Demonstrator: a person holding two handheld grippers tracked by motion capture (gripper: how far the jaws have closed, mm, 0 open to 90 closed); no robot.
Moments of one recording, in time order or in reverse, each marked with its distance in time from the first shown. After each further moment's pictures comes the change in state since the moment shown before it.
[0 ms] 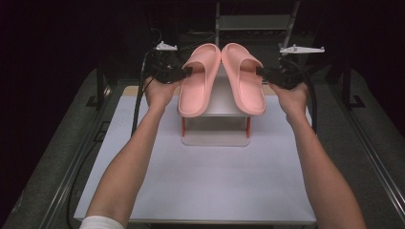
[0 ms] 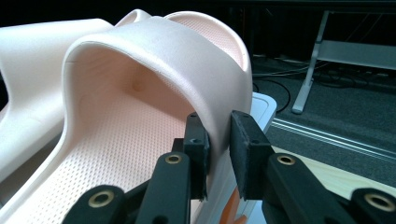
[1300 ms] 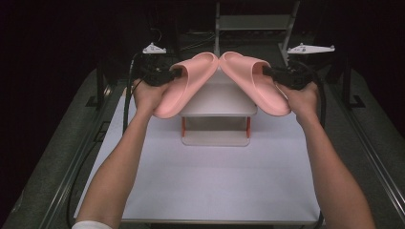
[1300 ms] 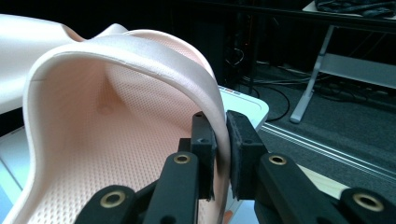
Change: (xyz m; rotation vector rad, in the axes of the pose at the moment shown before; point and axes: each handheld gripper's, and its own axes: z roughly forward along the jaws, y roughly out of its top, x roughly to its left) left arm 0.016 -0.009 -0.025 -0.016 -0.026 0.056; right arm -0.009 0.002 -0.020 -0.008 0.023 -0.091
